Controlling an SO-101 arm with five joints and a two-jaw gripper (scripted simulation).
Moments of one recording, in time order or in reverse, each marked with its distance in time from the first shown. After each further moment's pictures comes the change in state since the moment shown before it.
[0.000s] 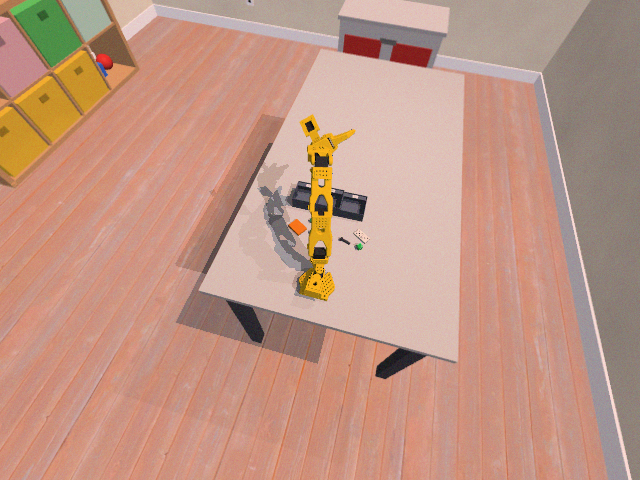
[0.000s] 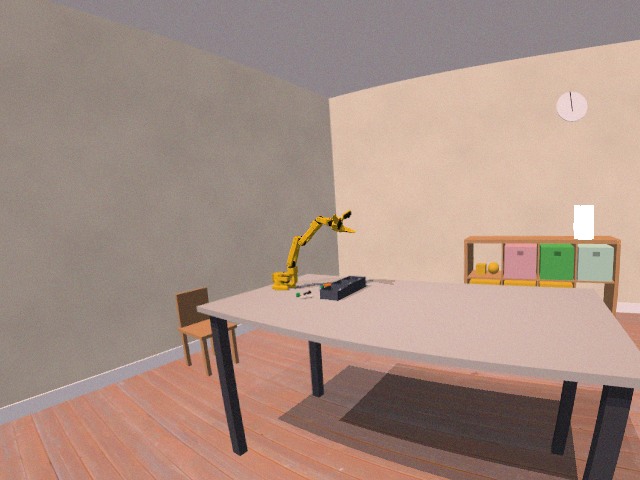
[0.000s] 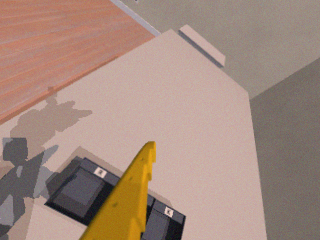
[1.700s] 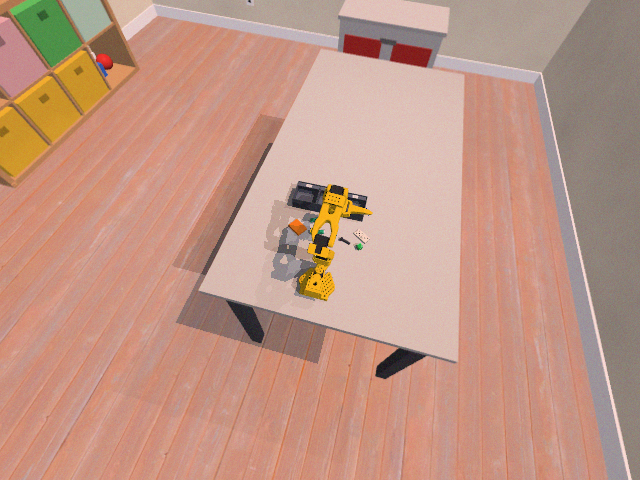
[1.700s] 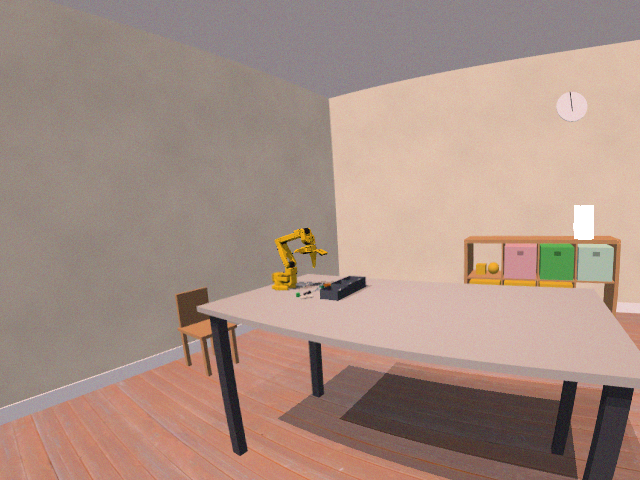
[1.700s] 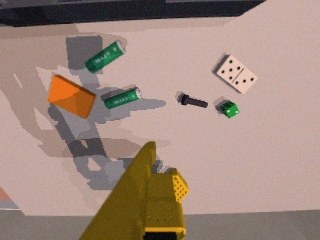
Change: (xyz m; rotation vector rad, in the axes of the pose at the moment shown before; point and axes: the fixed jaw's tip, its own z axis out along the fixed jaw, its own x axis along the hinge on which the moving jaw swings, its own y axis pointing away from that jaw) arm 0.197 0.054 -0.116 -0.084 1.060 0.662
